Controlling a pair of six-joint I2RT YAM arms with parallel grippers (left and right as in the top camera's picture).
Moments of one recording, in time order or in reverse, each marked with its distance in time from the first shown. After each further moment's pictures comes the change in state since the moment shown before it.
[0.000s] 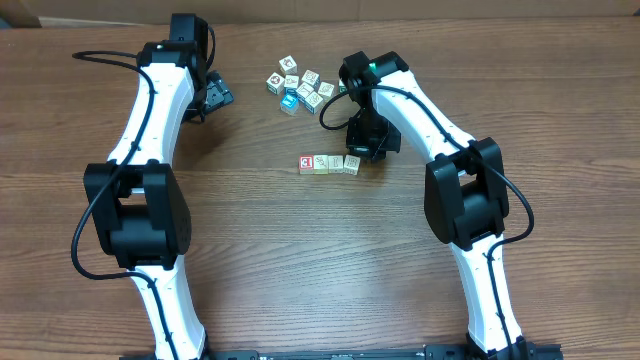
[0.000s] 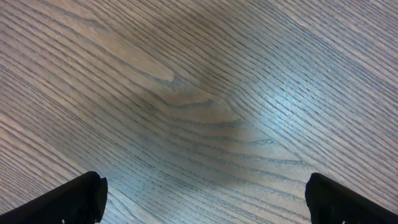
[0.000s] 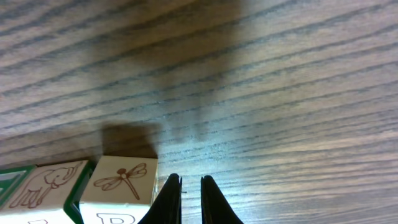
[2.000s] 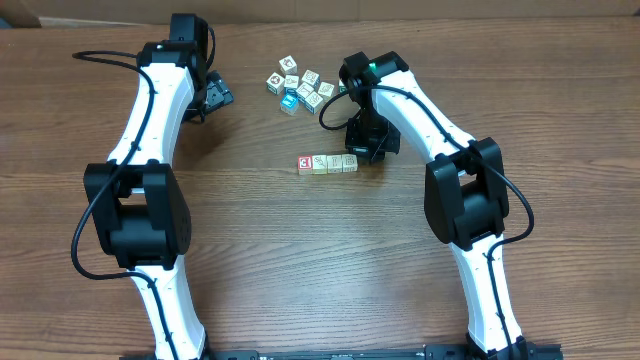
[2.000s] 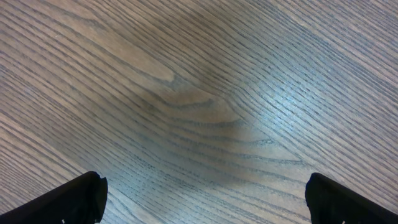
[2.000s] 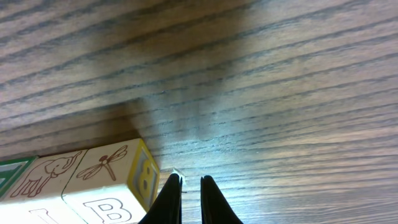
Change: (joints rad) left arm 0.000 0.000 0.000 0.000 0.000 0.000; right arm 0.000 0.000 0.000 -0.011 -0.034 0.000
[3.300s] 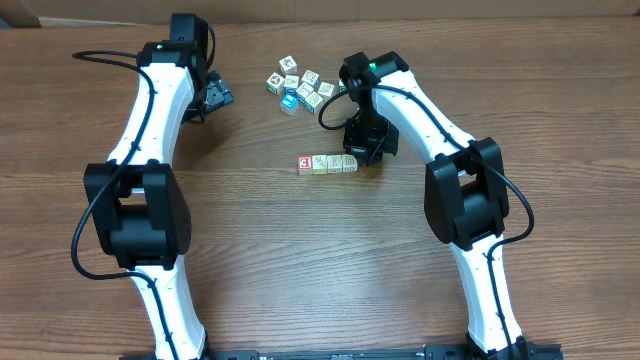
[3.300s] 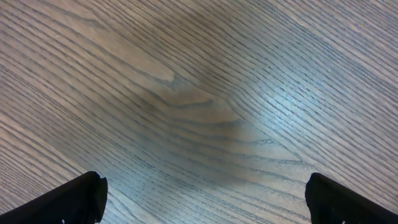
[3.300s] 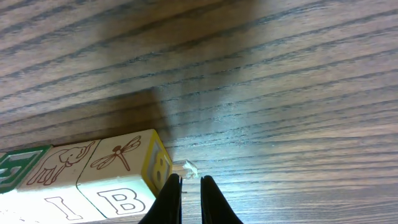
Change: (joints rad) left arm 0.000 0.000 0.000 0.000 0.000 0.000; right arm 0.000 0.000 0.000 -0.002 -0.045 0.002
